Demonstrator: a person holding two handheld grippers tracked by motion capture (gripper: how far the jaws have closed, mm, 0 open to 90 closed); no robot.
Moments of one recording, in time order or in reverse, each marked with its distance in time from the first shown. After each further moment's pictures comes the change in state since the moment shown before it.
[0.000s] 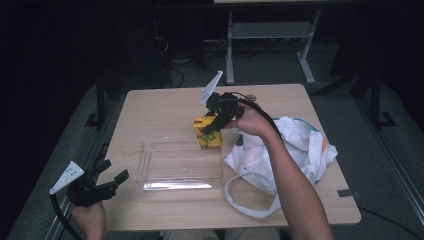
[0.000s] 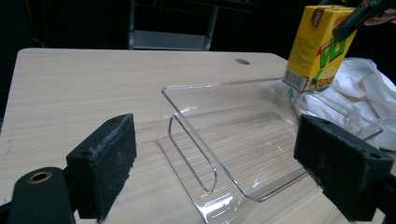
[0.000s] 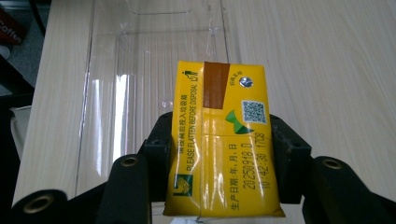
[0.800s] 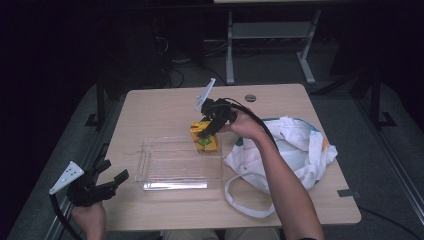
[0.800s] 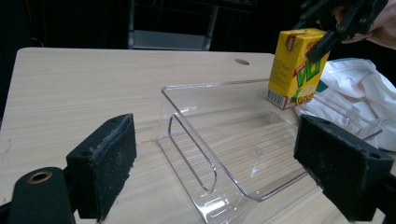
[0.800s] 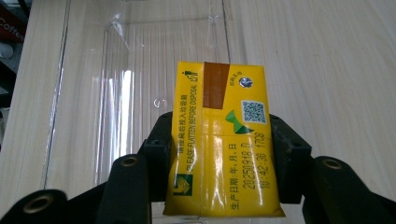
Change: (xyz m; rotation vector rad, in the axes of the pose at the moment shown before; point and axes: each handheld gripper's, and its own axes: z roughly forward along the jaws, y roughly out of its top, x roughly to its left) left arm 0.001 0.000 -0.001 -0.001 -0.001 -0.007; right arm -0.011 -0.006 0.037 0.015 0.034 0.020
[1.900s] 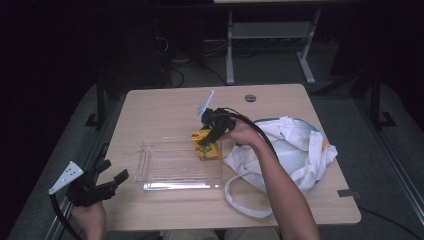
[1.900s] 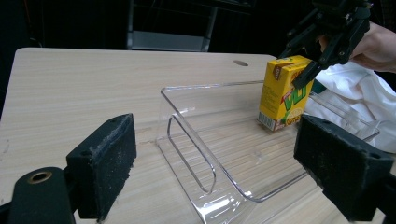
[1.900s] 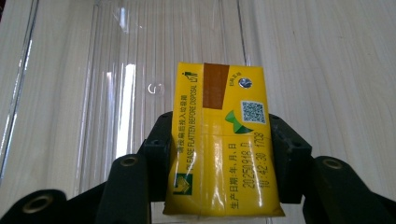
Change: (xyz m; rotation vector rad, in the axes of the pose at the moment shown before) left arm 0.000 0.000 0.000 -0.006 -0.006 -0.006; right arm 0.000 -0.018 0.032 0.021 0.016 -0.006
